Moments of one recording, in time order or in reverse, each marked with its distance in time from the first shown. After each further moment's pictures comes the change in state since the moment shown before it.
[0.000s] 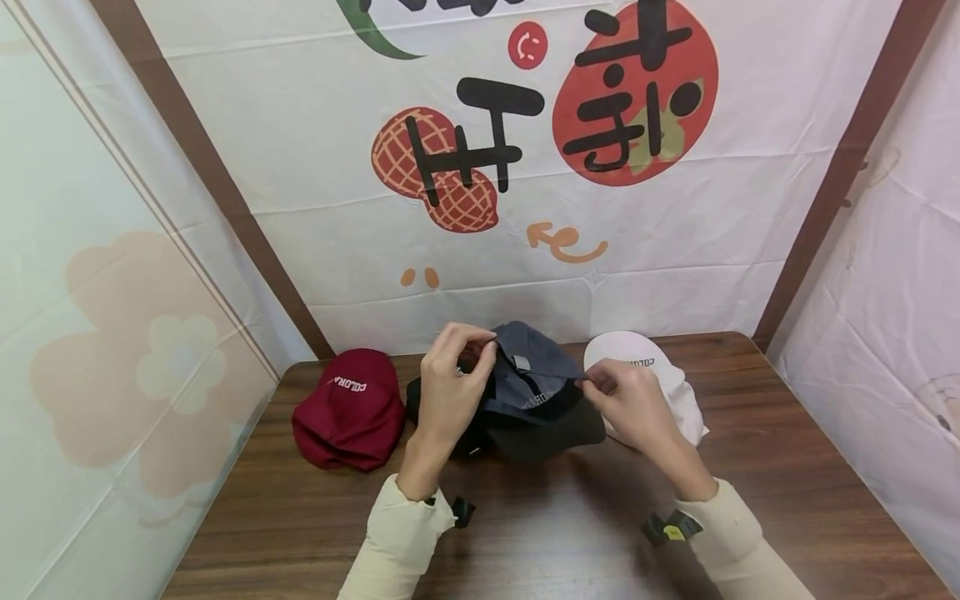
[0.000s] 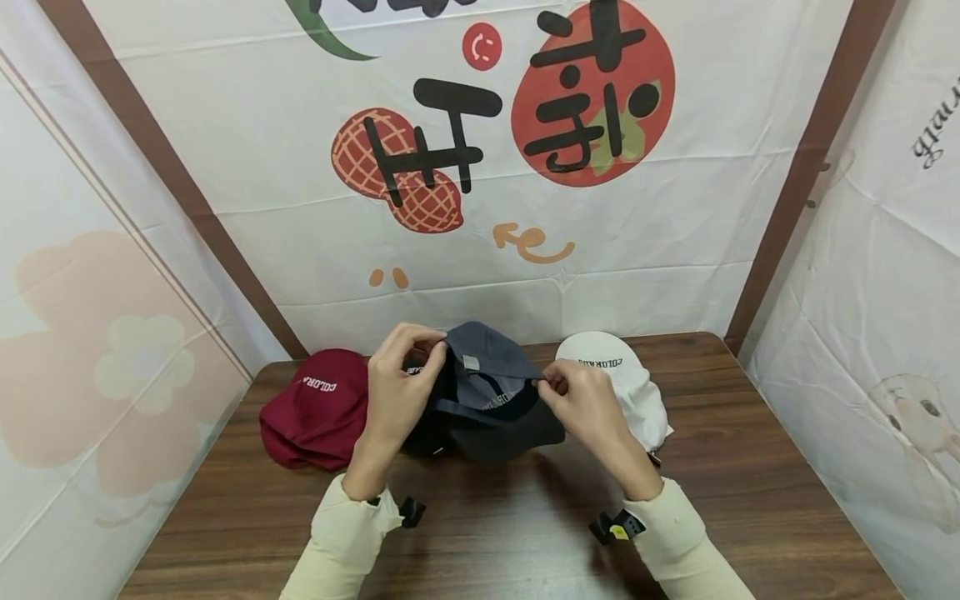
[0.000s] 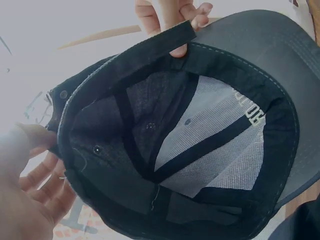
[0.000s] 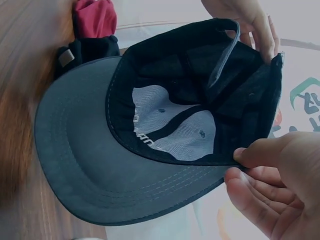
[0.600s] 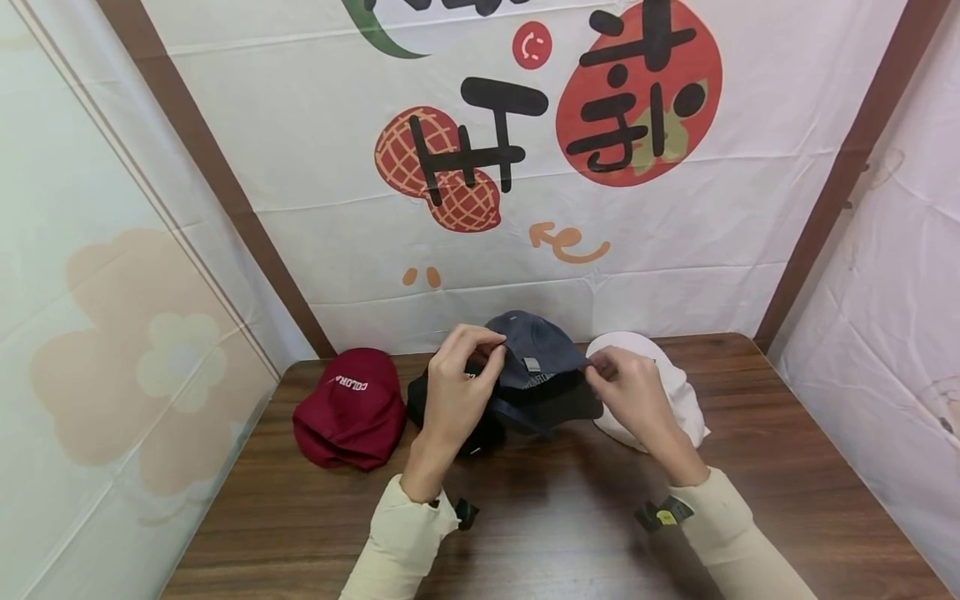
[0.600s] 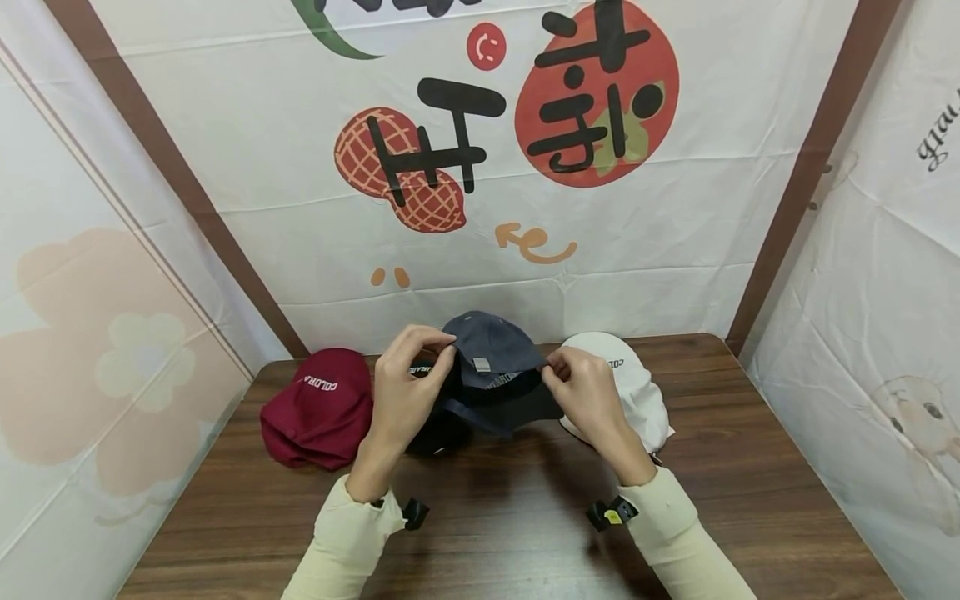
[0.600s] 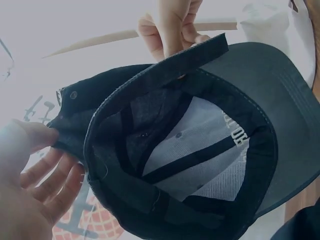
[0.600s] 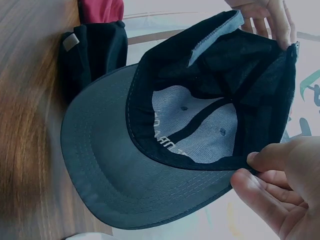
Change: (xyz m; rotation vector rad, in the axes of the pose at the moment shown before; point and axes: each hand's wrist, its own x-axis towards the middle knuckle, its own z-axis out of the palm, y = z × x) left_hand -0.001 0.004 0.002 -0.053 -0.023 0.016; right_hand 0.014 0.009 0.009 0.004 0.090 0.017
